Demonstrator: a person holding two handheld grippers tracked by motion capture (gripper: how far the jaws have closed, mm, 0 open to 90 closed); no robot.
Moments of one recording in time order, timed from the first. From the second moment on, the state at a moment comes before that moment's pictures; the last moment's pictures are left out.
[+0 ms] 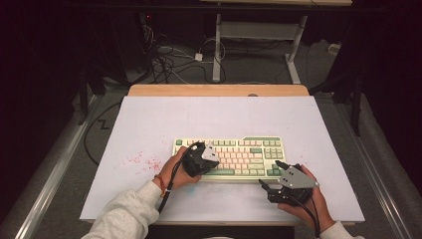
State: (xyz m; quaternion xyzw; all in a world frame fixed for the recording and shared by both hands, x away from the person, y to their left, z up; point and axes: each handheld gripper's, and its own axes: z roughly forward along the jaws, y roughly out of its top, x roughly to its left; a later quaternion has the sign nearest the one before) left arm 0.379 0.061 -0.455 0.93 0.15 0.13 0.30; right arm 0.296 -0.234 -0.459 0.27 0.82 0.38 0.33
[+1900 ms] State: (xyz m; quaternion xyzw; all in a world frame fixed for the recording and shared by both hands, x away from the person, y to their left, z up) left arm 0.306 0.191 -0.473 0.86 0.24 0.27 0.35; right arm 0.310 -0.232 -0.464 0.28 0.83 0.37 0.31
